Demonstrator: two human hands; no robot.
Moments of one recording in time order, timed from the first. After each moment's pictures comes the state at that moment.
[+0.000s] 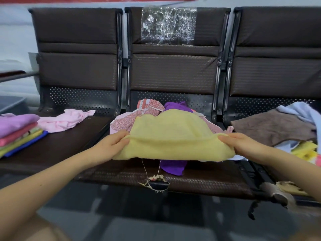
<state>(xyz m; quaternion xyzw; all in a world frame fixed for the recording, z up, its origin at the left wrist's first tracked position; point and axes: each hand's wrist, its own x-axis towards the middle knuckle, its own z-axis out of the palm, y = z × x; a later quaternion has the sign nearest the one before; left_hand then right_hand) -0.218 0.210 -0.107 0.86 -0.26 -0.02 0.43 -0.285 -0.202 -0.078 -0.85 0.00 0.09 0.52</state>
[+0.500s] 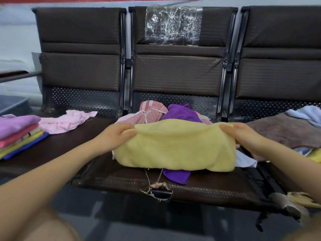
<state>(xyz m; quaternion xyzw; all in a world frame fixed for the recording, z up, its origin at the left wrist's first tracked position) -0.180 0.200 -0.087 0.90 -0.22 0.02 0.38 -0.247 -0.192 -0.059 -0.85 0.04 0.02 0.53</state>
